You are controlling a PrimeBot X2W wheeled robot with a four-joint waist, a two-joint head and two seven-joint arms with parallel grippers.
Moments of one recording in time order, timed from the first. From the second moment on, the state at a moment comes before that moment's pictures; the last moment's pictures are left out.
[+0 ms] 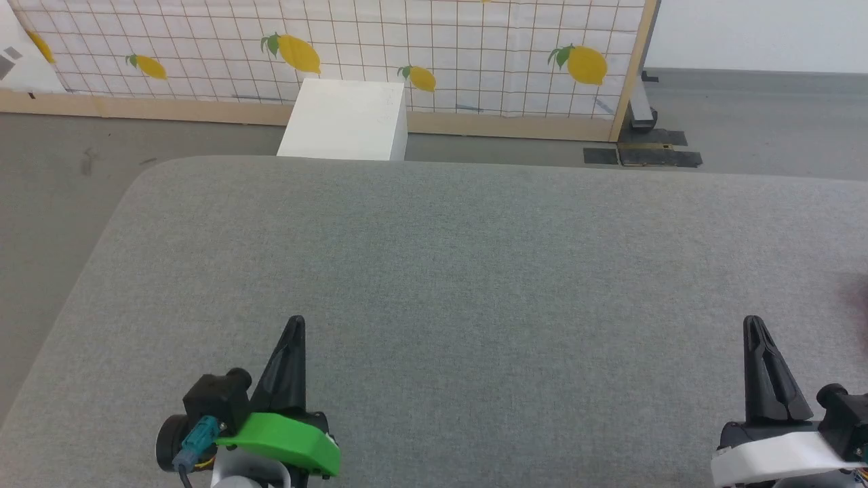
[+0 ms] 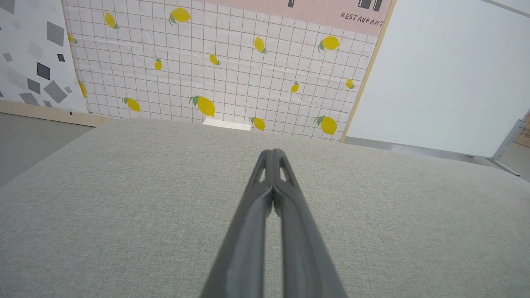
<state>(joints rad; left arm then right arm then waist) -0.02 0.05 -0.11 0.15 -0.25 -0.09 -0.26 0.10 -0.05 -0.14 0.03 0.11 0.13 -0.26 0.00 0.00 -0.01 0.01</state>
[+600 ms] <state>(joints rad) -0.02 0.05 -0.10 0.14 -0.22 -0.08 -0.22 0.10 -0.05 -0.12 0.03 0.10 0.13 -0.22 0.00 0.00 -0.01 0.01</state>
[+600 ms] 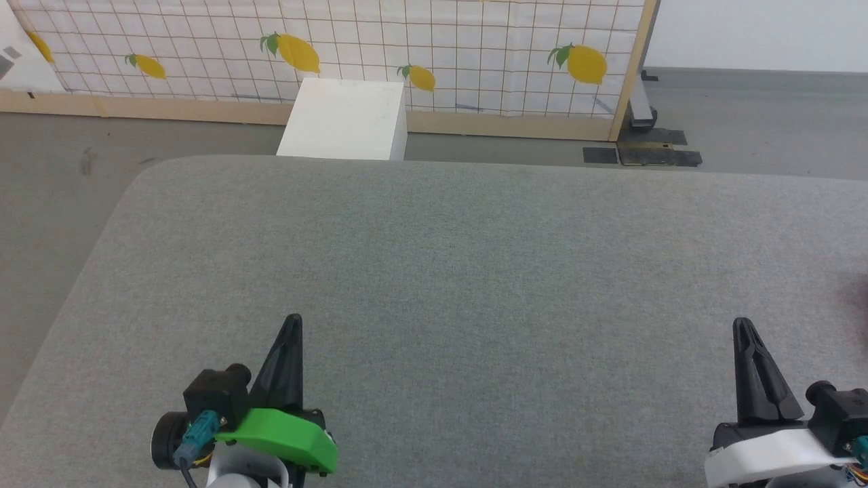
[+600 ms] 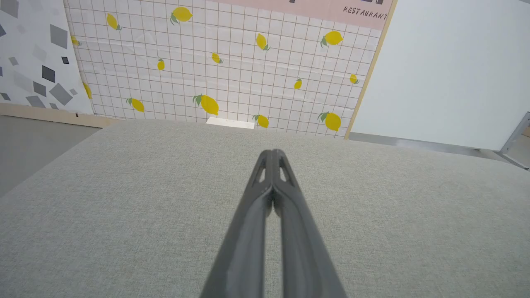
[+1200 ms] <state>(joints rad) -0.02 0.05 -0.08 0.12 -0.19 -0.07 -0.19 0.09 -0.05 -0.10 0.03 0.09 0.13 -0.19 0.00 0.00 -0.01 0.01</state>
